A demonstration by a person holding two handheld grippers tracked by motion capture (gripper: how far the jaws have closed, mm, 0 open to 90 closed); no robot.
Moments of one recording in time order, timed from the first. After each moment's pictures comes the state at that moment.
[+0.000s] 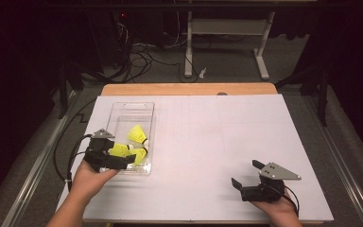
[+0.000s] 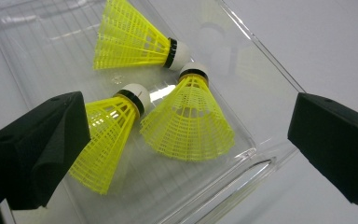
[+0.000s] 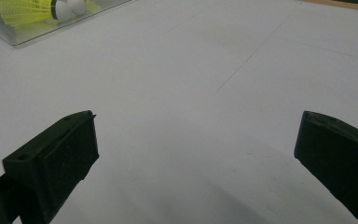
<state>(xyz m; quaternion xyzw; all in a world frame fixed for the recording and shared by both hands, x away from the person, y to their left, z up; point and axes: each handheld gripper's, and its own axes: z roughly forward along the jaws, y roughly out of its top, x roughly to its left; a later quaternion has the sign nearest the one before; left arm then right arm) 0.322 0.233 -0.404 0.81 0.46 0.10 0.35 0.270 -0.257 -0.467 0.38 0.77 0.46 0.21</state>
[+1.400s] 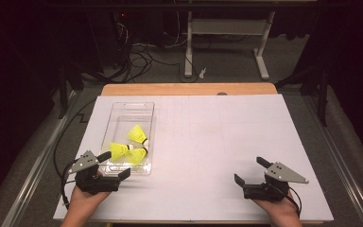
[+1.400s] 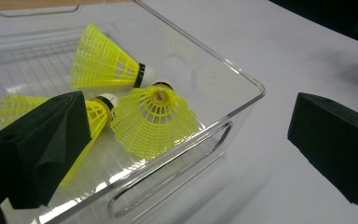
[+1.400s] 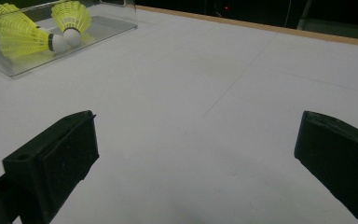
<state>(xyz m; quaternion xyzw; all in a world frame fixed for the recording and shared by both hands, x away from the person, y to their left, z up) 0.270 0.255 -0.441 0.75 0.40 0.15 0.51 0.266 -0.261 -0.458 0.38 0.74 0.50 0.25</state>
